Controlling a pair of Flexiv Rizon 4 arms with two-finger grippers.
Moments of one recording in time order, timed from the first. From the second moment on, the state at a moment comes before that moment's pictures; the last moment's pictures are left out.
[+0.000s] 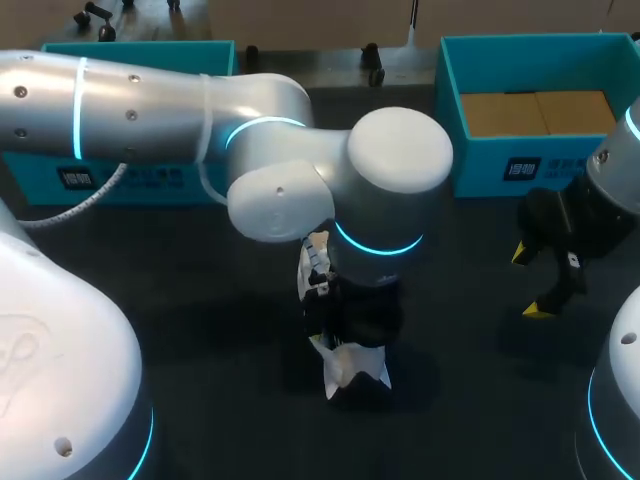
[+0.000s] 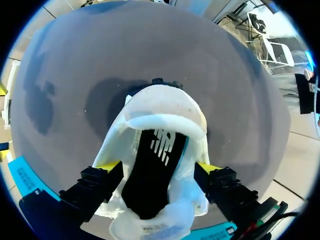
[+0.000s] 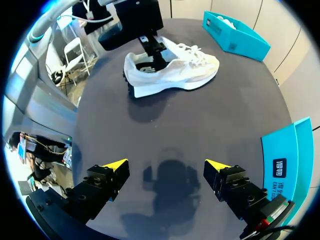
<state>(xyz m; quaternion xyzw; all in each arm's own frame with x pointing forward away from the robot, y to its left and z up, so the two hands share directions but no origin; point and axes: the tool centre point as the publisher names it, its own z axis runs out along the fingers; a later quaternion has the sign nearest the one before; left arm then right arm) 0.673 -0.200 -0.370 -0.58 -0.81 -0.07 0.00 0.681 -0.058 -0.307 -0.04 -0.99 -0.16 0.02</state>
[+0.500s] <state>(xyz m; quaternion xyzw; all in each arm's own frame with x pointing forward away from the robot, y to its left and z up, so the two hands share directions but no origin) 0.680 -0.201 -0.354 -0.58 -0.82 -0.05 -0.02 0.681 -0.058 -0.307 -0.04 -0.99 -0.16 0.02</state>
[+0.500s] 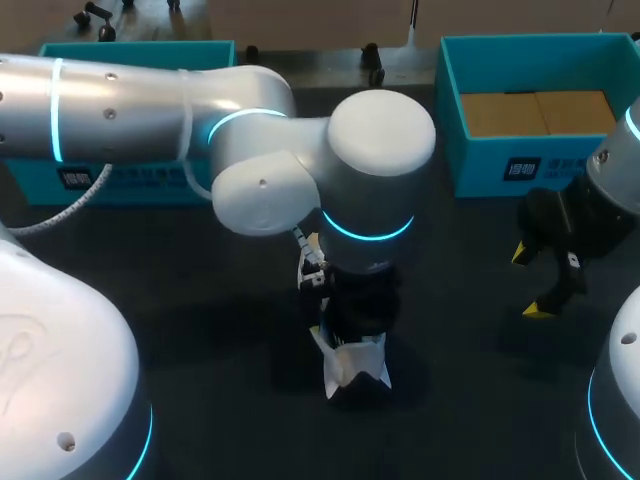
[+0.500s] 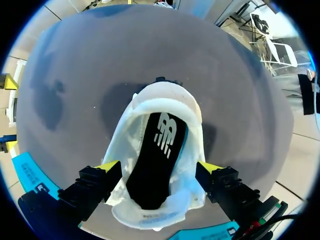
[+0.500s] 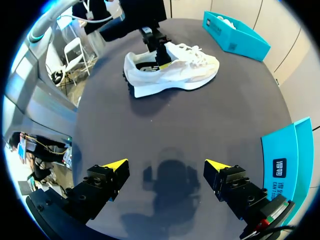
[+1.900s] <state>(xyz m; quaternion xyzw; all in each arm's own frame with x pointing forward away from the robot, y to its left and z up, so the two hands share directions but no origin) 0.669 -0.201 -0.328 -0.60 -0.80 -0.03 -0.04 0.681 -0.058 -0.307 -0.04 -0.99 -0.16 0.02</state>
